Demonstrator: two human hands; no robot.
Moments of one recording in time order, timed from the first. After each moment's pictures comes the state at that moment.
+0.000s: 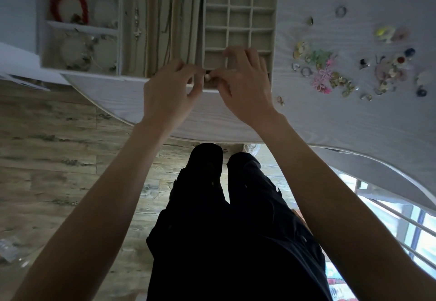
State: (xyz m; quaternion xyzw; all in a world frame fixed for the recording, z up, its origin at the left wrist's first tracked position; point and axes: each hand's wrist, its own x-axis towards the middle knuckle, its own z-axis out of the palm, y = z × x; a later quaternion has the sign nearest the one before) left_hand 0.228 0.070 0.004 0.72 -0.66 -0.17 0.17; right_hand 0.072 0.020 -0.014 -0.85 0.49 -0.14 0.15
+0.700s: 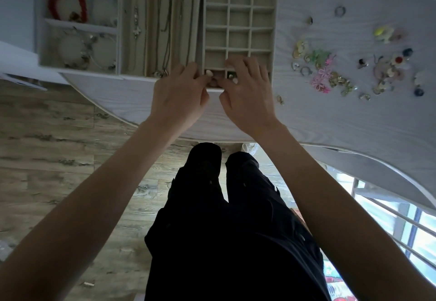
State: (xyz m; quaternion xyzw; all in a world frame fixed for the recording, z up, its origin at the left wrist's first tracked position) left_hand 0.218 0.072 0.006 0.66 -0.75 -0.08 0.05; right_hand 0.065 0.036 -0.008 -0.87 0.47 -0.09 0.08
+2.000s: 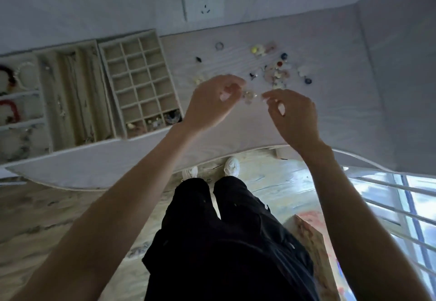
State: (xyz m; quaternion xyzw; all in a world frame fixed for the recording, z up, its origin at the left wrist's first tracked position) left_hand 0.031 -0.003 0.043 0.50 -0.68 -0.46 0.27; right_hand -0.159 0.045 0.053 -0.67 0.69 -0.20 0.16
